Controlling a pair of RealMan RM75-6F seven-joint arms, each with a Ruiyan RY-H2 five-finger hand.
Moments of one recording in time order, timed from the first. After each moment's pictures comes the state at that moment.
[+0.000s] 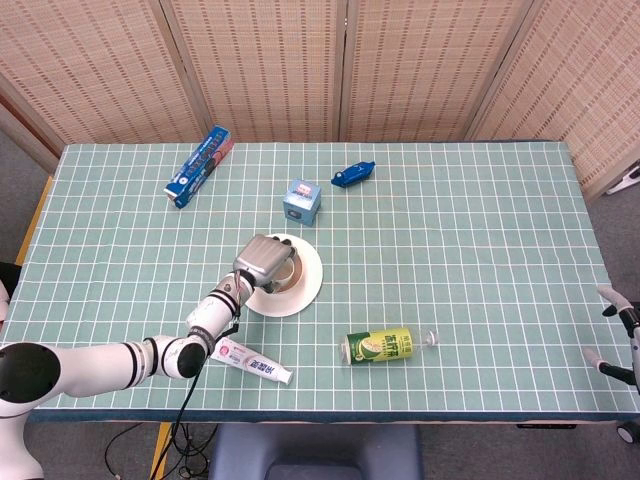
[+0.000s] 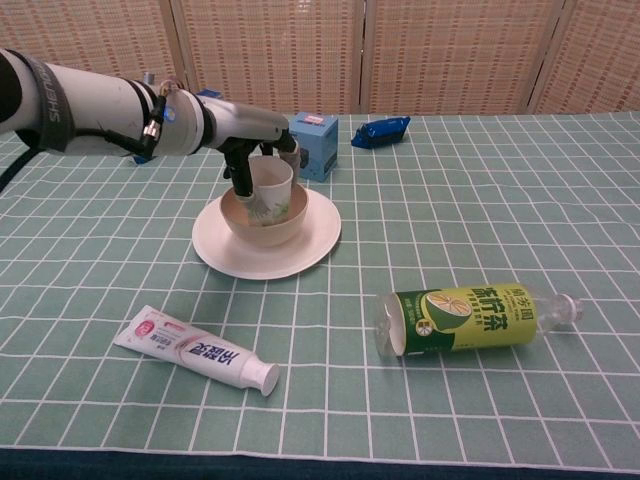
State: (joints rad) left arm -1.30 -1.50 -0.08 -1.39 0.51 0.70 0.54; right arm 0.00 -1.03 0.09 -1.55 -1.47 1.55 0.07
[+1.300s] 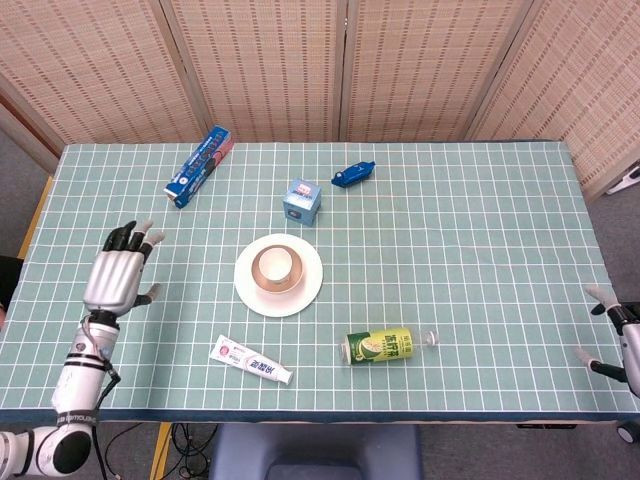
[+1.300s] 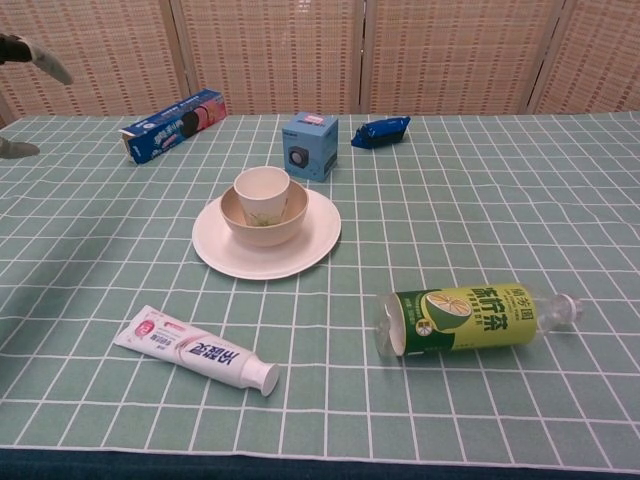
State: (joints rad) left arm -0.76 -1.17 0.03 -1.86 0.87 1.44 0.44; right arm 0.03 -1.03 0.08 -1.55 -1.50 1.52 0.10
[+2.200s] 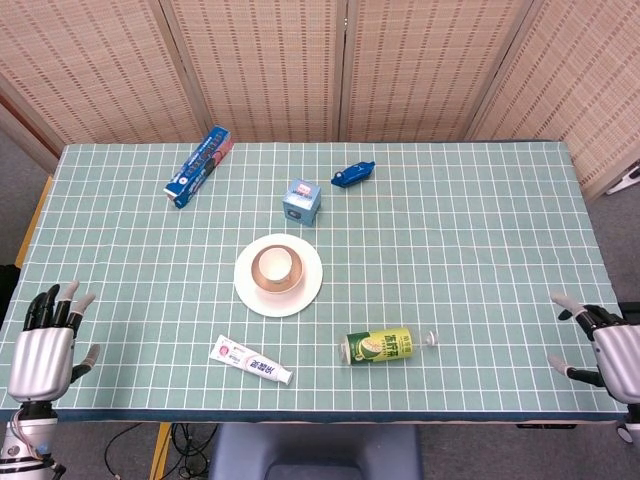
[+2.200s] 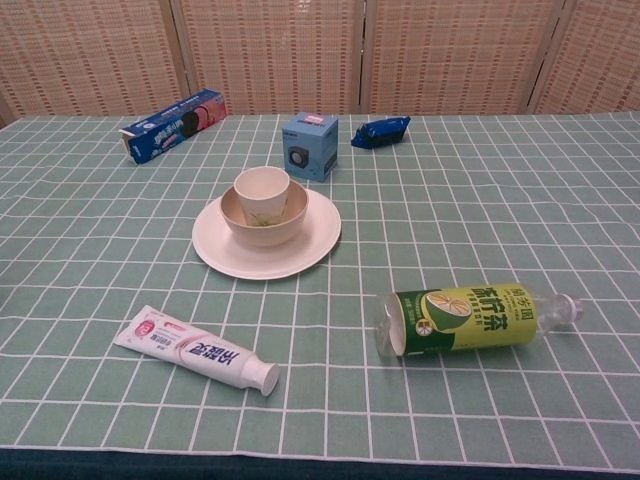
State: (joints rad) left arm -0.31 -1.19 0.15 -1.86 1.29 1.76 0.49; right arm 0.06 -1.03 0.03 -1.51 -1.62 1.52 0.21
